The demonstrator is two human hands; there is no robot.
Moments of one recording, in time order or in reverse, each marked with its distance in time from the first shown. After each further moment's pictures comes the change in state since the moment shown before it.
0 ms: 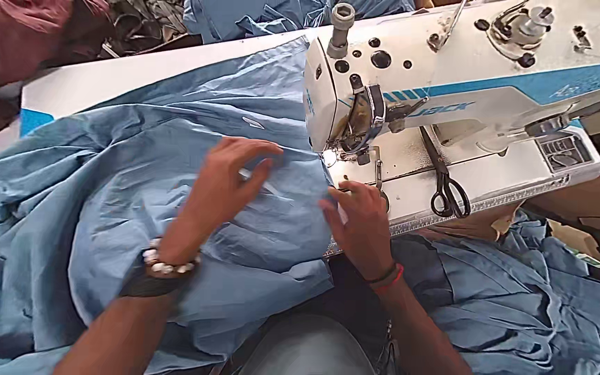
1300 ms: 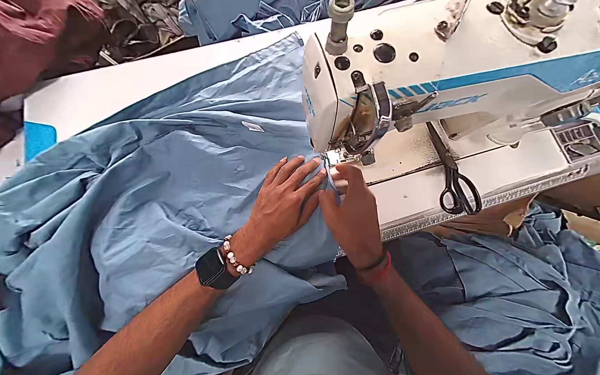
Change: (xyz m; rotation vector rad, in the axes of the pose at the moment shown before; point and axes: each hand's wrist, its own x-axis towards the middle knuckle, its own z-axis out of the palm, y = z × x) left_hand 0.000 0.030 0.094 0.080 0.061 0.256; right_hand 0.030 -0.040 0.000 0.321 -0.053 0.331
